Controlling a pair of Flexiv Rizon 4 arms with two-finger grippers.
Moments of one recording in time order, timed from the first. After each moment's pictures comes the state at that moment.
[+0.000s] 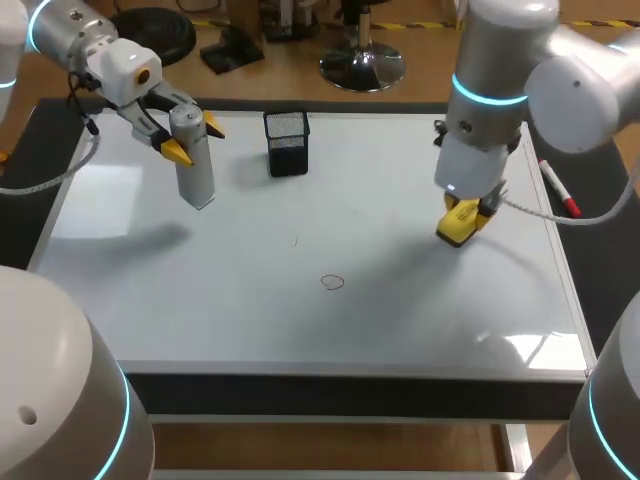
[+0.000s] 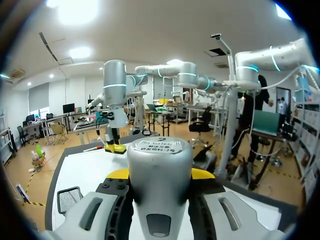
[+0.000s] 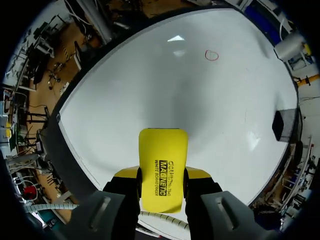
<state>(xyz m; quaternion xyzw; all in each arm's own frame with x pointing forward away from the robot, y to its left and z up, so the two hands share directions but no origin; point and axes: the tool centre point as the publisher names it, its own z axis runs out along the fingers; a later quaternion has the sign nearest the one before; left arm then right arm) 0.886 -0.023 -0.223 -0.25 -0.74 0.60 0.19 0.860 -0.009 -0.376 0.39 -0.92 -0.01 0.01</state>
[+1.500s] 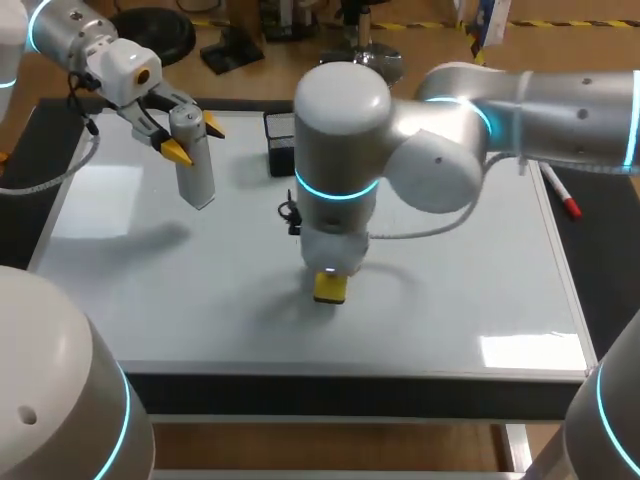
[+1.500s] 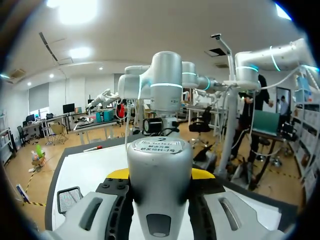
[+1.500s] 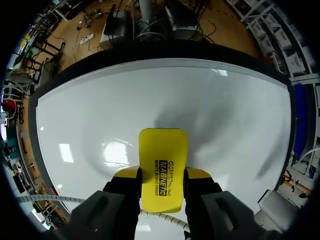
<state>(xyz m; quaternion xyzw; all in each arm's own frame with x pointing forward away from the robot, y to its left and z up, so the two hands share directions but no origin) 0.886 -0.023 -0.223 -0.25 -0.74 0.60 0.19 0.781 0.210 -0.398 0.66 -0.75 0.02 -0.03</state>
